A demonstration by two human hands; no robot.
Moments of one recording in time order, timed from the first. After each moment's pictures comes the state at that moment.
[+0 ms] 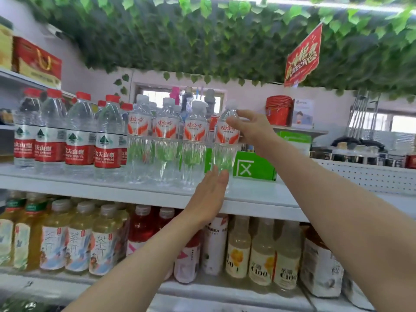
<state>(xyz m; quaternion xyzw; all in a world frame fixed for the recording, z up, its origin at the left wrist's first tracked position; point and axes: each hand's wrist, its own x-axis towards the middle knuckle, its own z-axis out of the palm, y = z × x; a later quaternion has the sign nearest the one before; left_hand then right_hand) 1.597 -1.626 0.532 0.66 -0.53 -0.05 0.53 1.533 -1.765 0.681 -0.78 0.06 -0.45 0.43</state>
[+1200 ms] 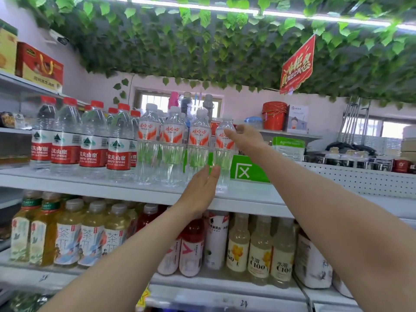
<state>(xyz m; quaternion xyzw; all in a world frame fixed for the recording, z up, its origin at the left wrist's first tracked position) 1.609 -1.595 0.545 0.69 -0.51 -0.01 0.52 1.532 -1.727 0.675 -0.83 0.21 -0.44 0.28</state>
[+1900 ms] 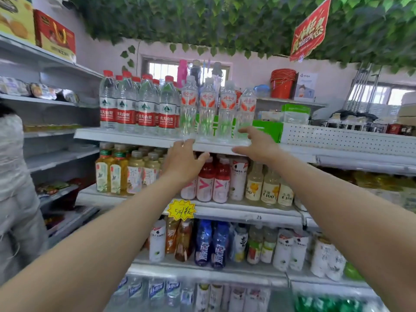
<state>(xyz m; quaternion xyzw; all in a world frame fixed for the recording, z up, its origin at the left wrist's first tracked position) 1.595 -1.382 0.506 0.80 -0.42 0.16 0.40 1.451 -1.547 0.566 -0.90 0.28 -0.31 0.12</state>
